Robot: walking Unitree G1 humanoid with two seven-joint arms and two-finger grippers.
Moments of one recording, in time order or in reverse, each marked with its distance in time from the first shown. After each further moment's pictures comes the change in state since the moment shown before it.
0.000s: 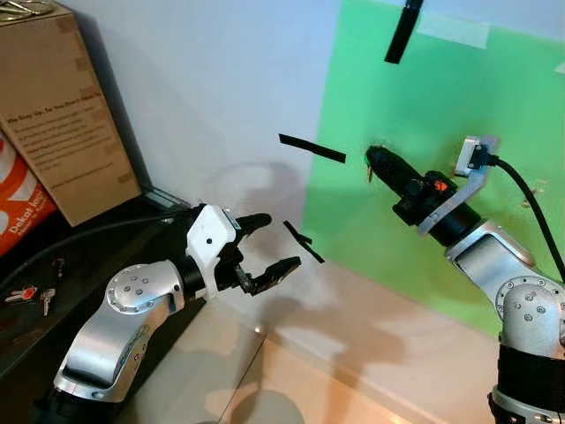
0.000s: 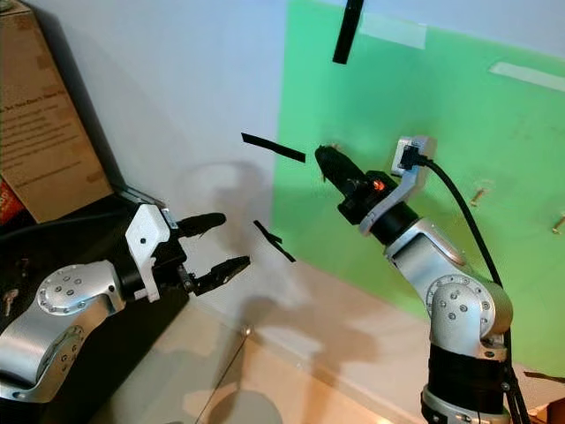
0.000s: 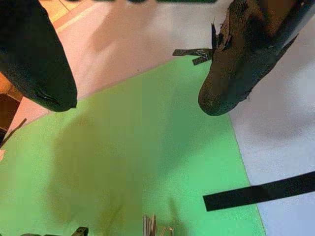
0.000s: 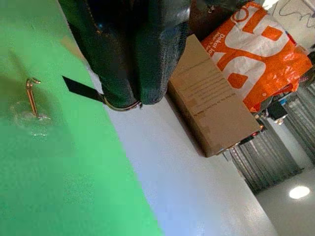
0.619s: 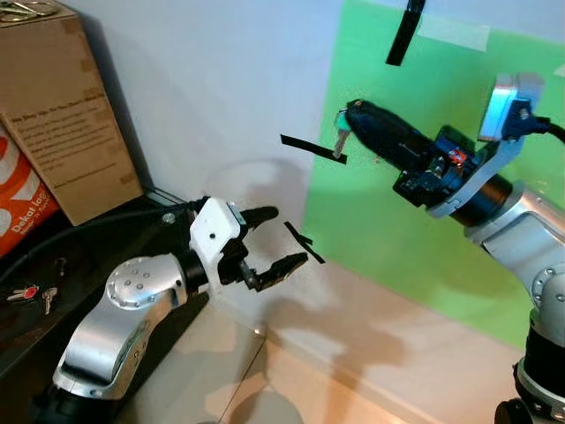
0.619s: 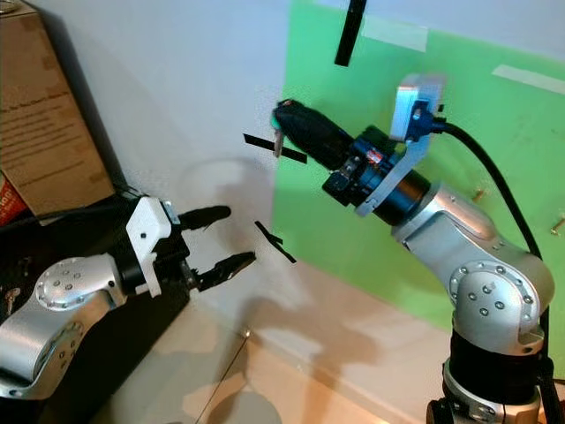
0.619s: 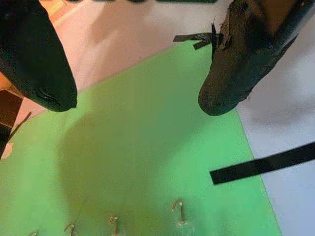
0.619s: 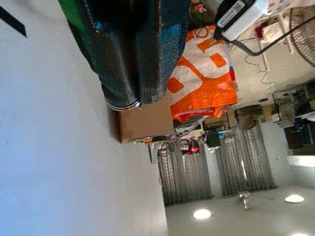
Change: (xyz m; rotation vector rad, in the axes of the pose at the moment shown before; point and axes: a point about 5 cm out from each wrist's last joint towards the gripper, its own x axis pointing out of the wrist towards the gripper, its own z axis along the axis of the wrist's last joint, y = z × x) left arm 0.003 -0.003 0.016 0.032 -0.038 -0.026; right arm 0.003 0.071 0.041 -0.237 -0.003 0.394
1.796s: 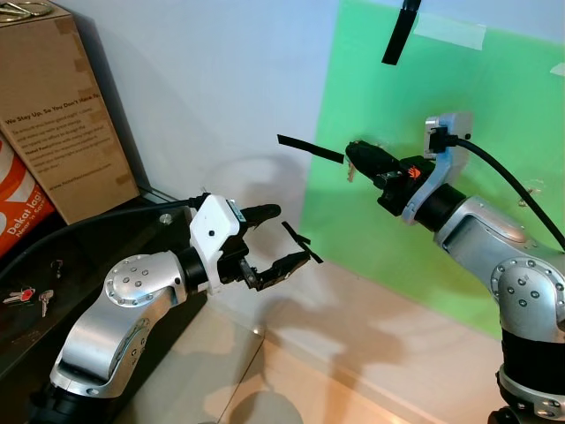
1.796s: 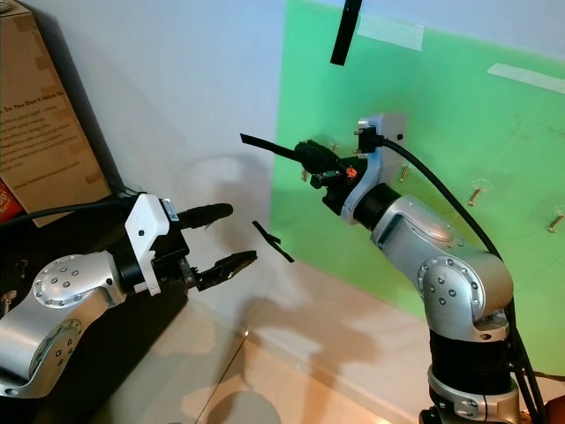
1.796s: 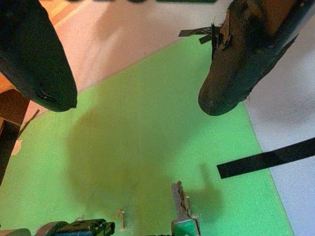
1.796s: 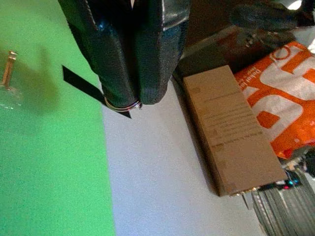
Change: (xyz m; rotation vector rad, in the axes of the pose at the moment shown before) left arm 0.000 0.001 0.003 -0.005 -0.009 -0.010; right arm -0.001 -0.039 -0.043 0.041 0.171 -0.394
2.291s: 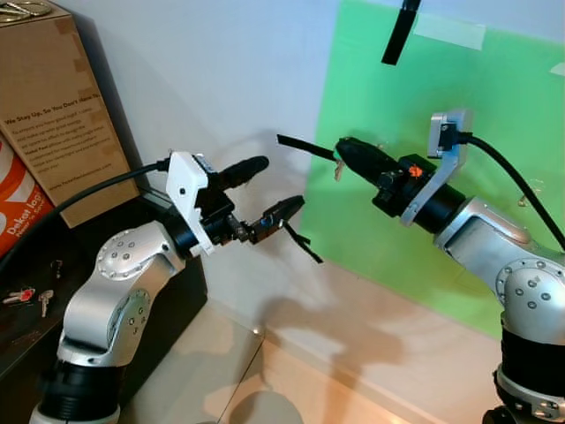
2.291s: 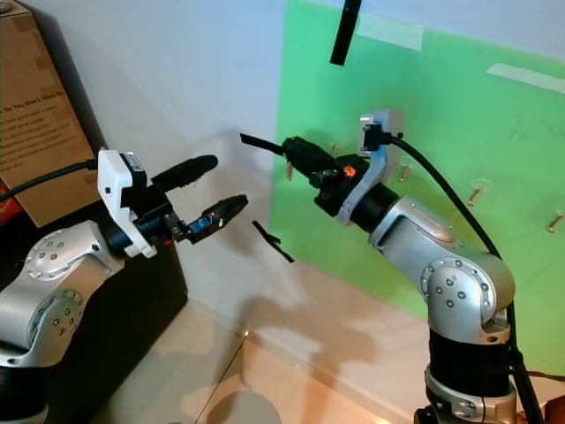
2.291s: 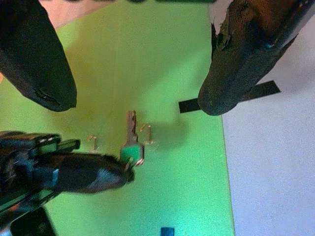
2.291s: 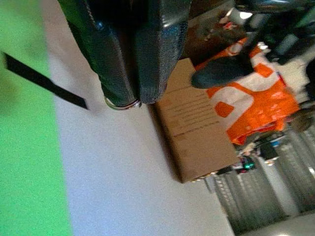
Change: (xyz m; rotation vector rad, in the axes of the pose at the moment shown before) left arm 0.003 0.027 0.025 -0.069 -0.219 0.082; right arm -0.003 0.015 0.004 0.082 -0.021 0.147
